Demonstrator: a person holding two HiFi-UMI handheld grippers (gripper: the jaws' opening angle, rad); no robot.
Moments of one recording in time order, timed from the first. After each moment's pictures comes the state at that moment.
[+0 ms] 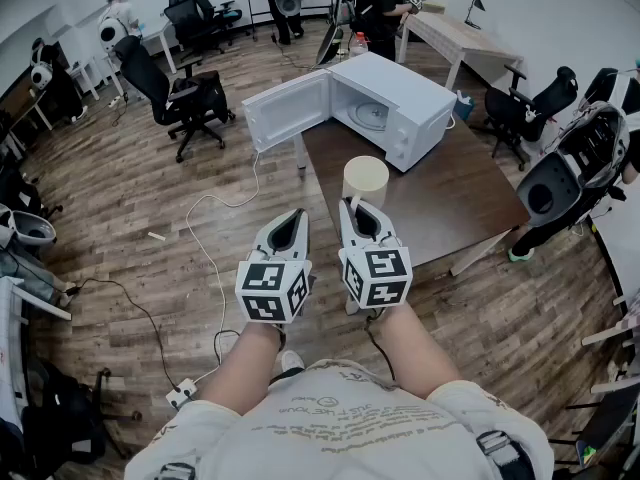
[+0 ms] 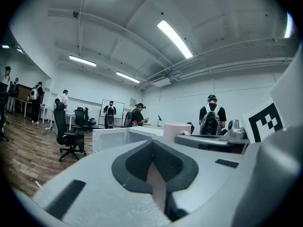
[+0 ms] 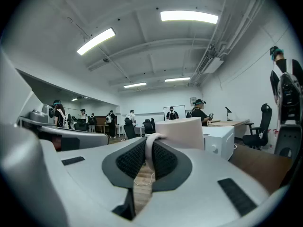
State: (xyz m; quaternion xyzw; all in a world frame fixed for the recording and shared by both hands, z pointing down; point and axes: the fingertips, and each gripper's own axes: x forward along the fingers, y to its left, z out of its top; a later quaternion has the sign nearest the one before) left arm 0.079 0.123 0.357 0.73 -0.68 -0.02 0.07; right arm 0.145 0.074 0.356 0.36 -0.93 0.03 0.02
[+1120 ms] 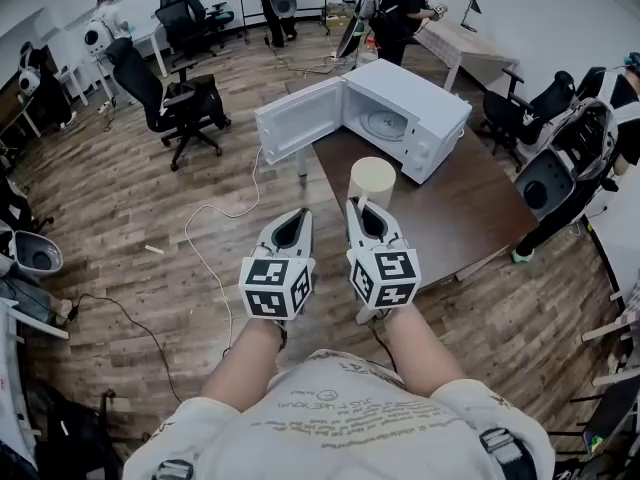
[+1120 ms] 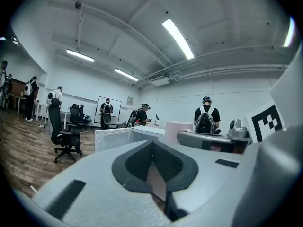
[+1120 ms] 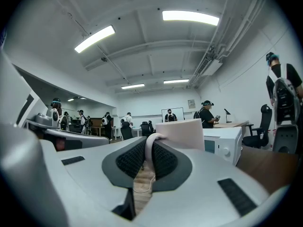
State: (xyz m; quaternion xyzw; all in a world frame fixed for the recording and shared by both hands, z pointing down) left arm -0.016 0.080 0.367 0.75 -0.65 -0.02 0.08; right arm 0.058 0.039 0.358 0.39 -0.92 0.02 0.00
